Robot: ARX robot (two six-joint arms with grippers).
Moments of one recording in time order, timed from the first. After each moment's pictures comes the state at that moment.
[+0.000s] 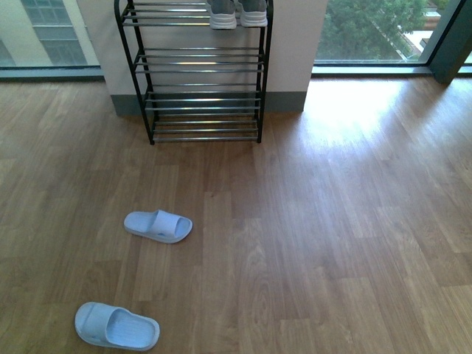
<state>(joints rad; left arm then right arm) 0.00 0.02 0.01 0.00 0.00 -0.01 0.00 0.00 0.02 0.00 0.00 0.00</state>
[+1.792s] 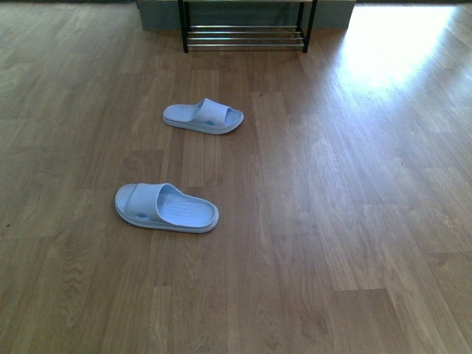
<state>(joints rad) 0.00 0.02 0.01 0.00 0.00 -0.01 0.00 0.00 0.02 0.00 0.00 0.00</state>
